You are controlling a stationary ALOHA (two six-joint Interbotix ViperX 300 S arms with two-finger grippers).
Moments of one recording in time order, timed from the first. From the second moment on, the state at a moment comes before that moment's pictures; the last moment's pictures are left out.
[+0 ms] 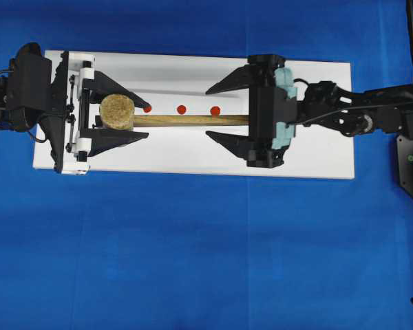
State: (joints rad) left arm 0.03 -0.40 0.94 -0.01 -0.31 0.06; right arm -0.04 -0.15 0.73 0.78 -0.19 -0.89
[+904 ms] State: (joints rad) left arm 0.03 -0.40 0.94 -0.01 -0.31 0.06; right arm -0.04 -0.14 0.72 0.78 -0.18 -0.88
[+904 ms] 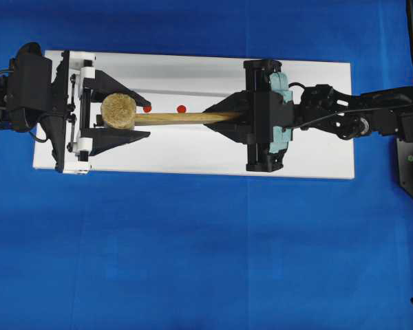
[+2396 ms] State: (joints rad) left arm 0.04 -1.01 1.22 -0.01 -0.01 0.06; right arm -0.05 -0.16 0.75 0.85 -0.15 -0.89
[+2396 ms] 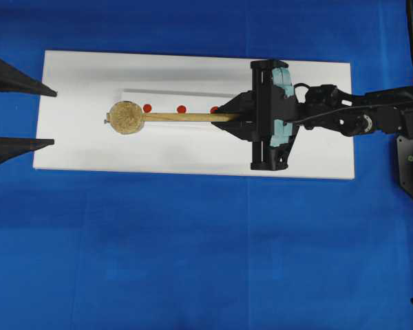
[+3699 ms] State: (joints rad) left arm 0.04 -1.01 1.23 -0.01 -0.01 0.05; right arm -0.14 0.04 0.76 0.94 -0.11 -0.88
